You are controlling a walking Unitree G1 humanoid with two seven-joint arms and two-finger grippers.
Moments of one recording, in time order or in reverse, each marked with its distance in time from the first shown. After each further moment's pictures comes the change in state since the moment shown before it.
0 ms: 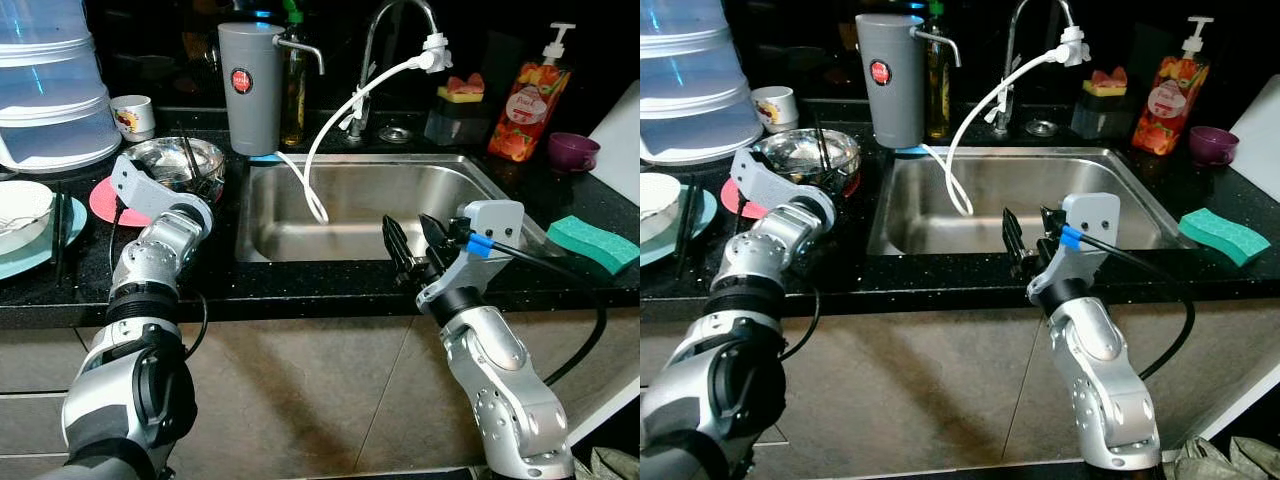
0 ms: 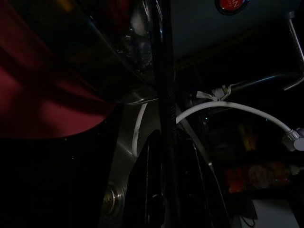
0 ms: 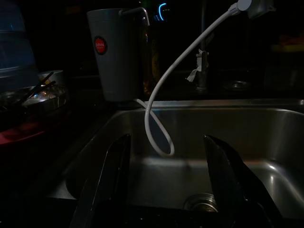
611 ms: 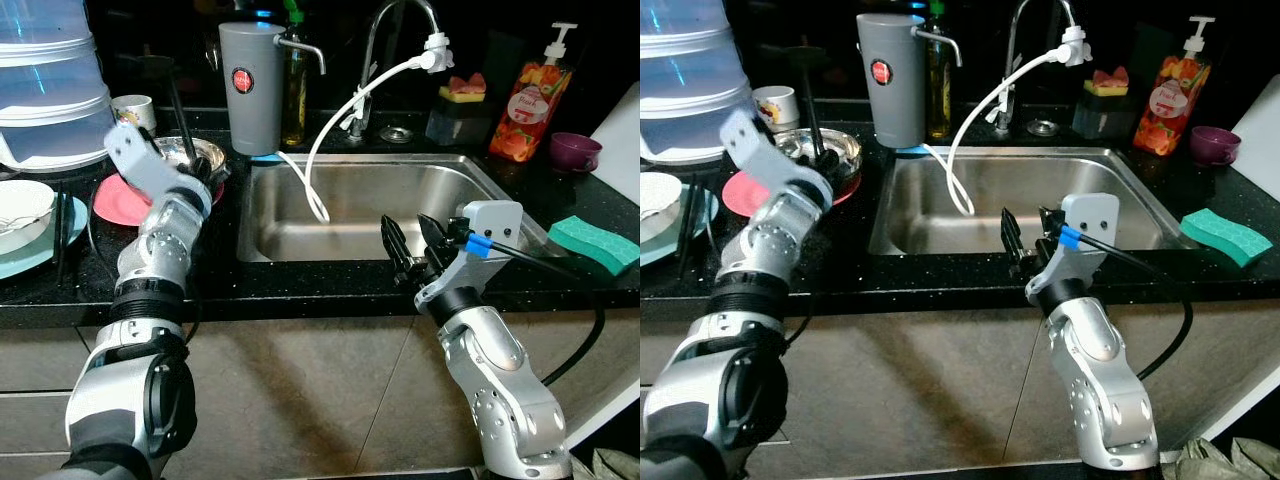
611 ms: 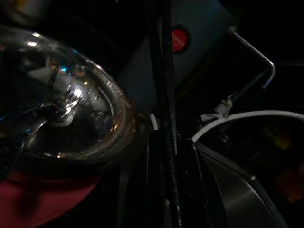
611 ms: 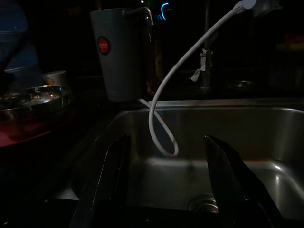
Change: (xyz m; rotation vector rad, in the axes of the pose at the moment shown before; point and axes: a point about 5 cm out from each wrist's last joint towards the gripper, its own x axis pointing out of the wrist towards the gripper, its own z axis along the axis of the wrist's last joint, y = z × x) left arm -0.007 -0.036 0.011 0.429 -0.185 -0.134; right arm 0.000 0.002 0.000 0.009 -0.001 0.000
